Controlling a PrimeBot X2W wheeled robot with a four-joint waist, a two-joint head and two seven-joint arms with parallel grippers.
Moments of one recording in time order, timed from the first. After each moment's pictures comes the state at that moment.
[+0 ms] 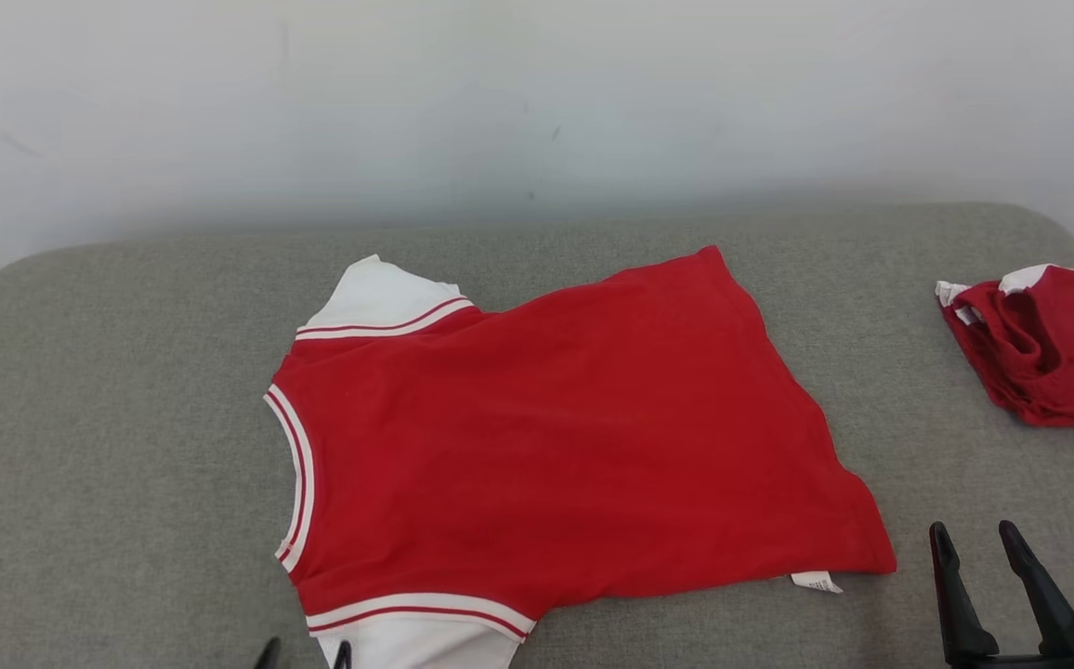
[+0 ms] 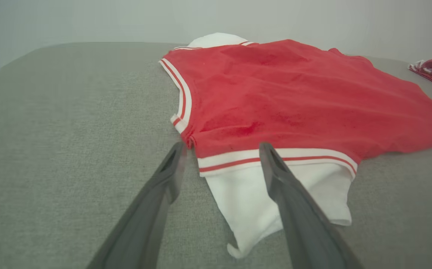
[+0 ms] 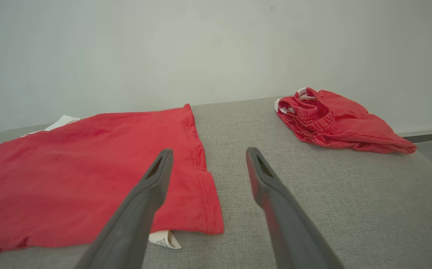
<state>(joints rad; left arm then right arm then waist) 0.12 0.06 -0.03 0.23 -0.10 -0.12 -0.26 0.07 -0.28 0.03 0.20 0.38 0.13 -0.26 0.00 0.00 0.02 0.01</state>
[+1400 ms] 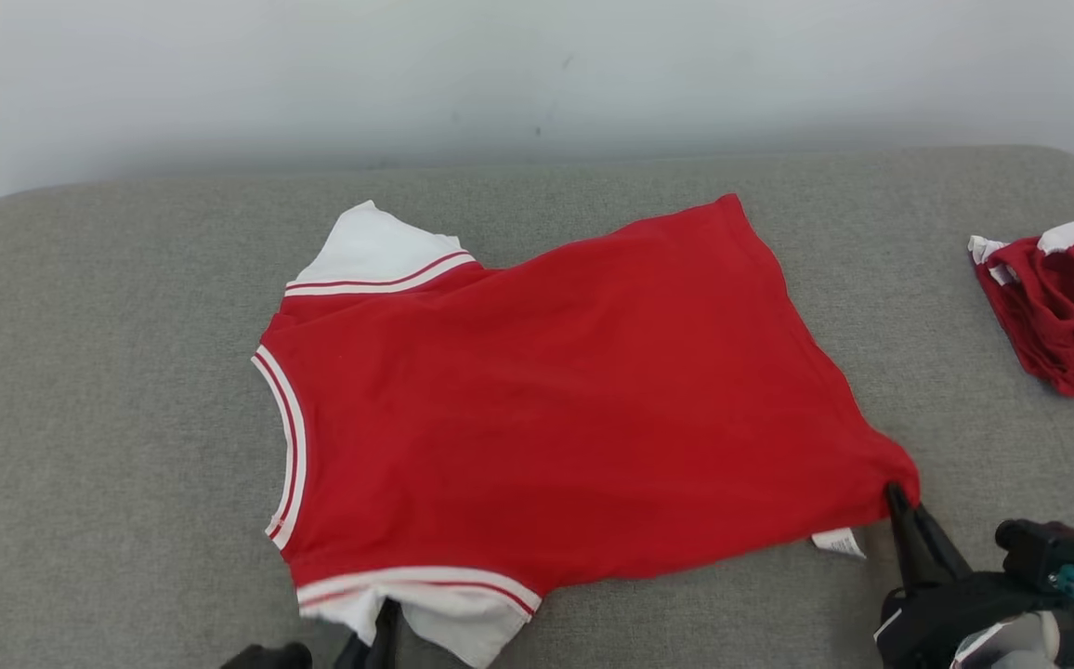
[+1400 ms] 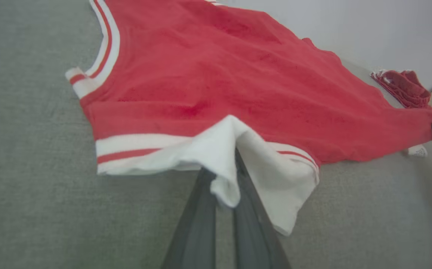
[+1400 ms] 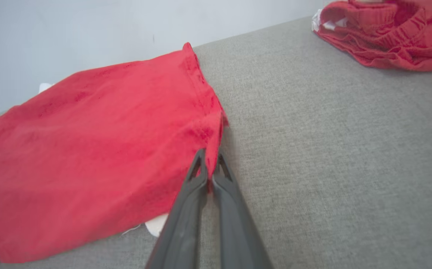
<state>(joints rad) -0.03 0.05 -0.23 0.38 -0.36 -0.13 -0.26 -0.24 -0.30 0.25 0.61 0.62 0.13 -0.26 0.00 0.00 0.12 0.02</state>
